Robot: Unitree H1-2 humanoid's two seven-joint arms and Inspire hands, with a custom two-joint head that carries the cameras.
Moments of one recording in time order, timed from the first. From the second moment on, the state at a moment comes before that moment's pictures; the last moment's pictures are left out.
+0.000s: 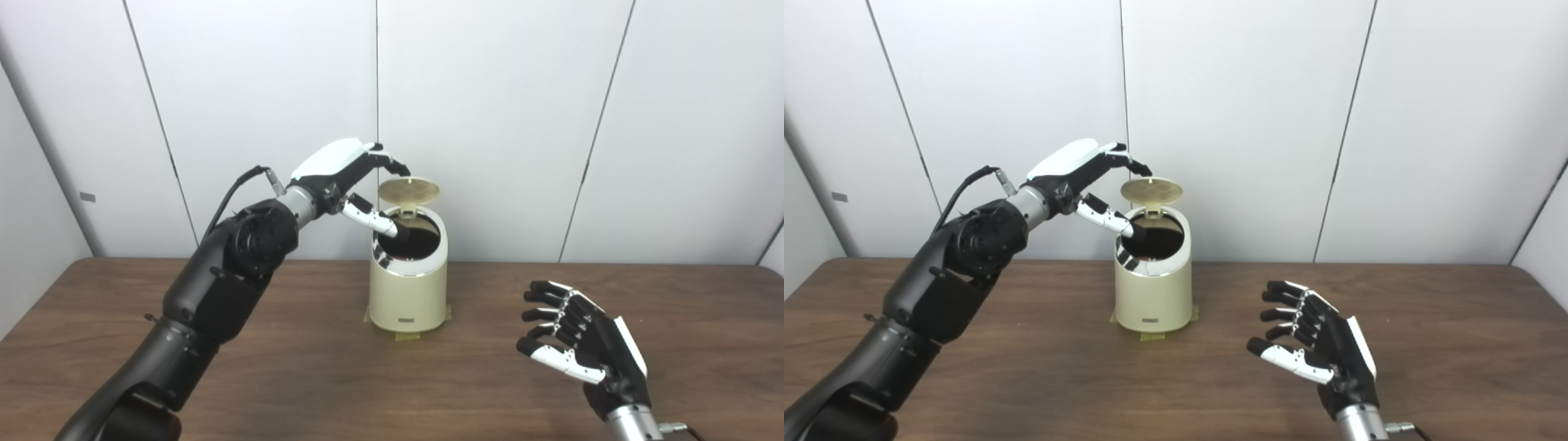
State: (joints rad) left arm -0.92 0.36 -0.34 0.32 0.52 0.04 -0.37; right arm -0.13 -0.10 -0.07 -0.12 0.06 0.04 0.05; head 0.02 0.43
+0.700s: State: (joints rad) left arm -0.86 0.38 -0.34 0.24 0.51 0.03 -0.46; right arm -0.13 -0.09 -0.06 -0.11 0.05 0.04 0.04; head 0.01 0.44
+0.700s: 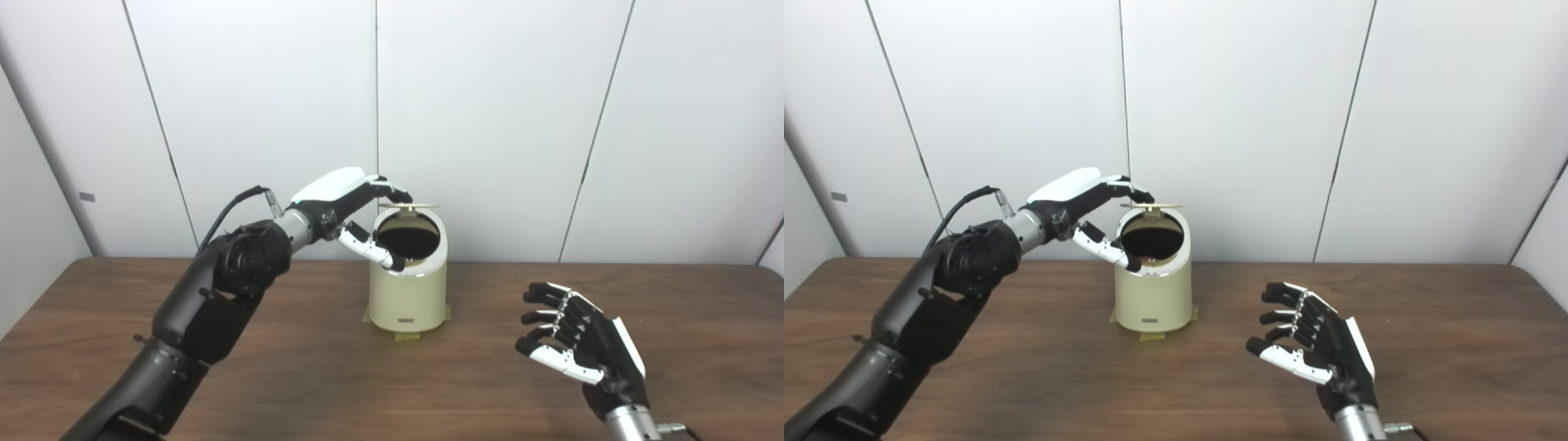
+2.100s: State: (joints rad) left arm -0.79 0.42 -0.51 0.16 0.91 -0.15 -0.40; right arm -0.13 -0.08 -0.05 -0.17 0.03 0.10 0.03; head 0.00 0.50
